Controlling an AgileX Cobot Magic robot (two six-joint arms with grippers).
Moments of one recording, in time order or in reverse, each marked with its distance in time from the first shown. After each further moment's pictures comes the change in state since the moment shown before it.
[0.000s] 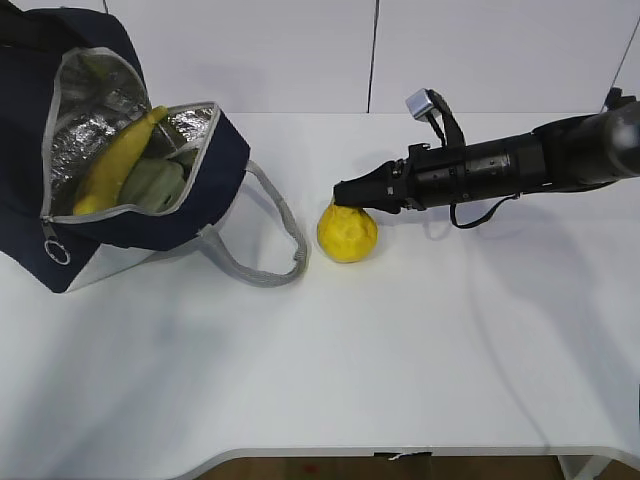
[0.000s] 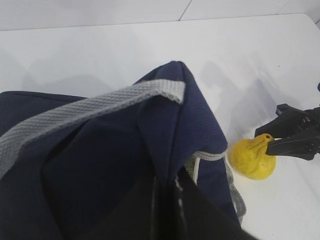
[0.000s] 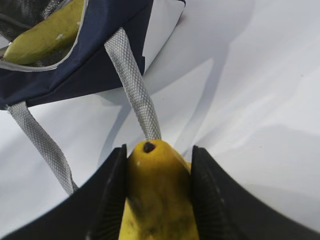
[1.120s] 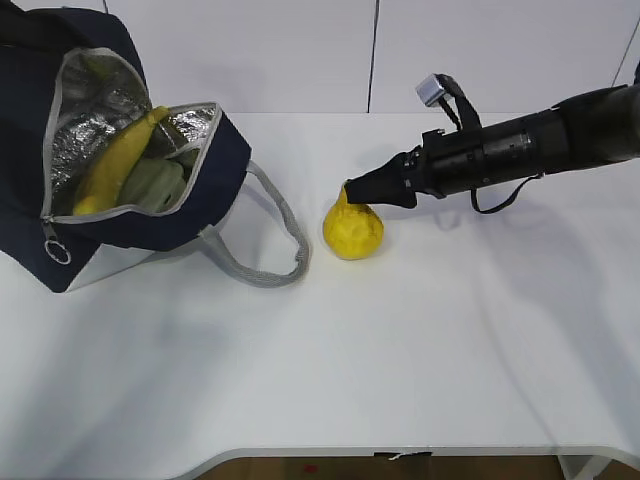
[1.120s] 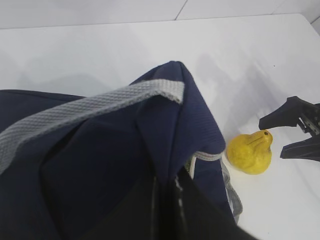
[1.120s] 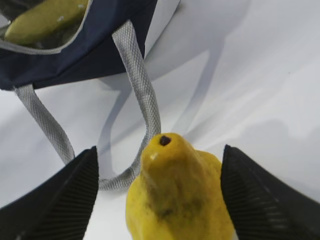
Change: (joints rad) left arm 0.000 0.000 0.000 -0.008 0.010 0.000; right arm -0.028 -0.071 0.000 -0.126 -0.014 0.041
